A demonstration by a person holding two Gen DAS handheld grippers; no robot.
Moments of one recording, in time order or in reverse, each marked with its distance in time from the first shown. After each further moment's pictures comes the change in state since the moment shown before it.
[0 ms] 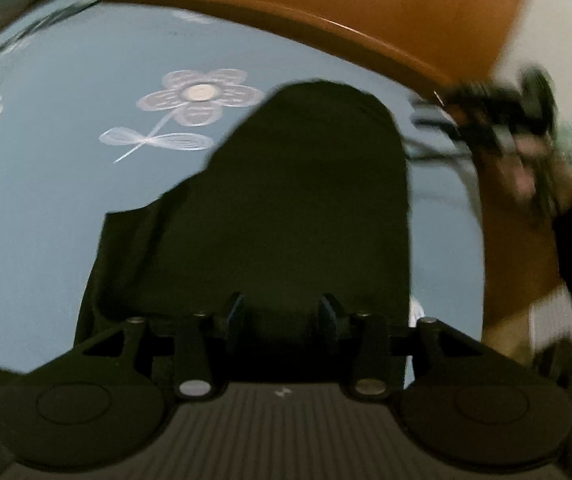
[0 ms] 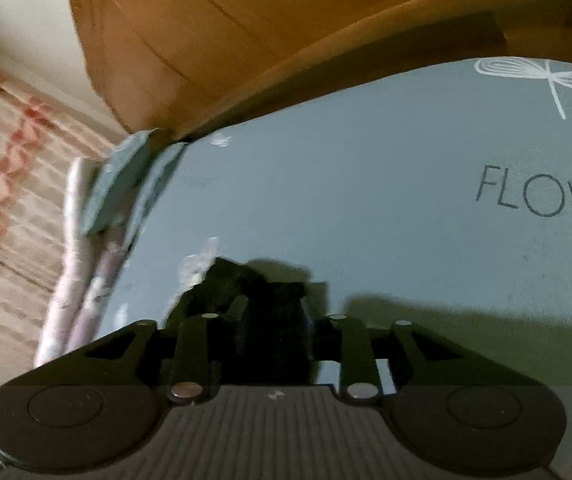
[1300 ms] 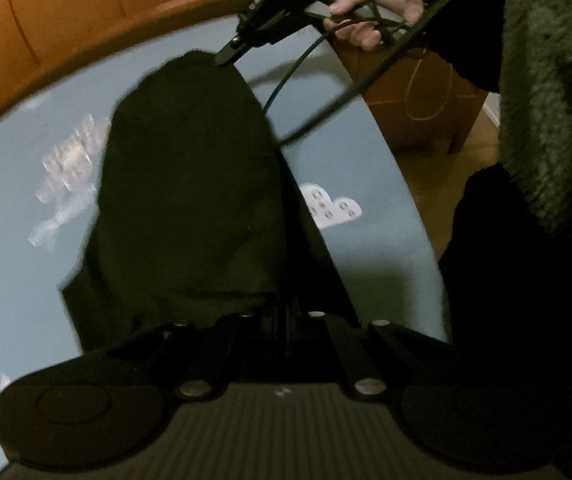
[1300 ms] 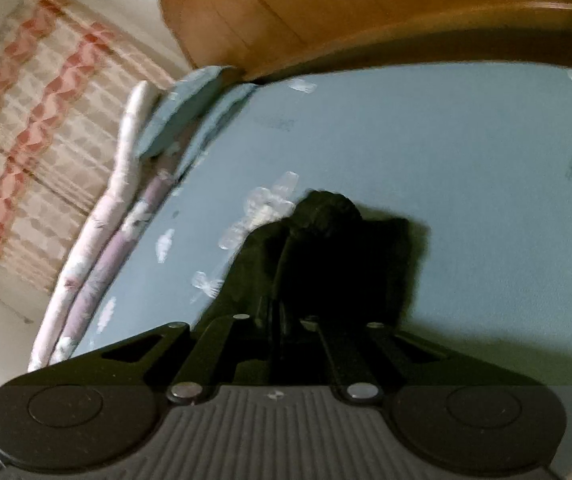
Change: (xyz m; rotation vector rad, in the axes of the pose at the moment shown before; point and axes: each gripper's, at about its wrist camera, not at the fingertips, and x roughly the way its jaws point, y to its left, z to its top) left arm -0.033 -0.082 -0.028 0.561 0.170 -0.025; right arm 0.005 0.041 -0.030 -0.171 0.147 0.035
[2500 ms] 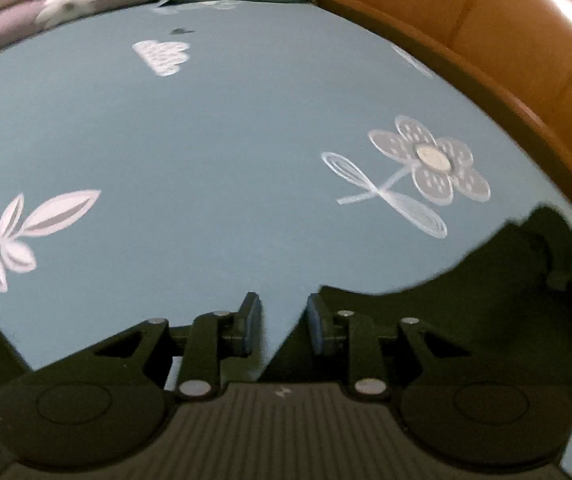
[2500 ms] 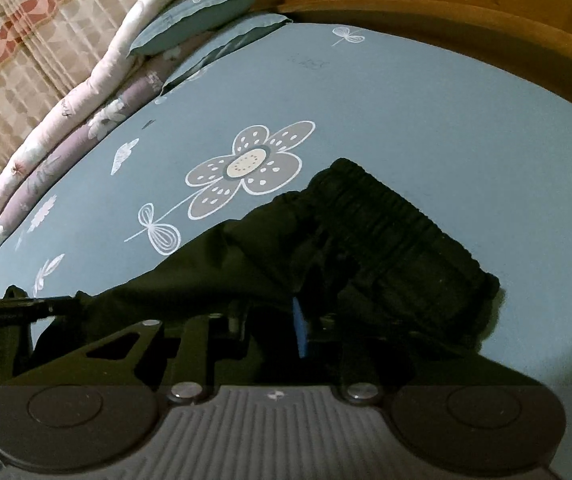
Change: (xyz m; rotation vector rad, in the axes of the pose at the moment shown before) left arm 0.065 0.198 -0.062 -1.109 -0.243 0.373; right arm 0.094 0.039 0.017 -0.376 0.151 -0.123
